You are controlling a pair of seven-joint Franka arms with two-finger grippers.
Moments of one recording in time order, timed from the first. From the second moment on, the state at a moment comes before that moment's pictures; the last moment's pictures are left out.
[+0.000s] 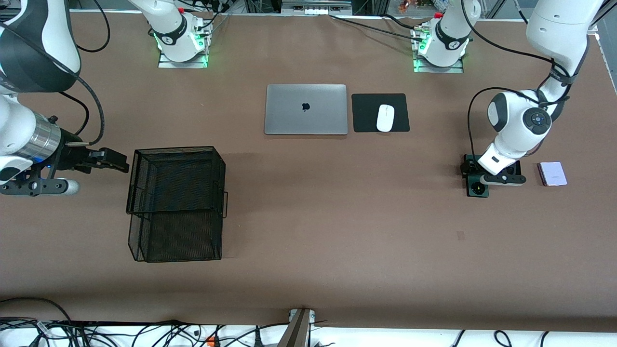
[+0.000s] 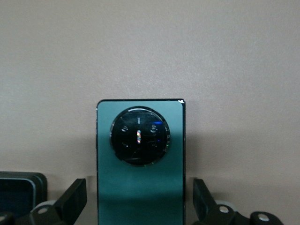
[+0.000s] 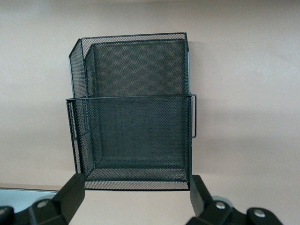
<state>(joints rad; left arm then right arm) 0.07 0.41 0.05 -2.36 0.04 2.87 0.13 0.02 0.32 0.08 -1.37 0.03 1.67 0.08</state>
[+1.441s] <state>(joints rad) 0.08 0.42 0.04 -2.33 0.04 2.84 0.16 0.03 0.32 0.08 -1.37 0.03 1.67 0.08</state>
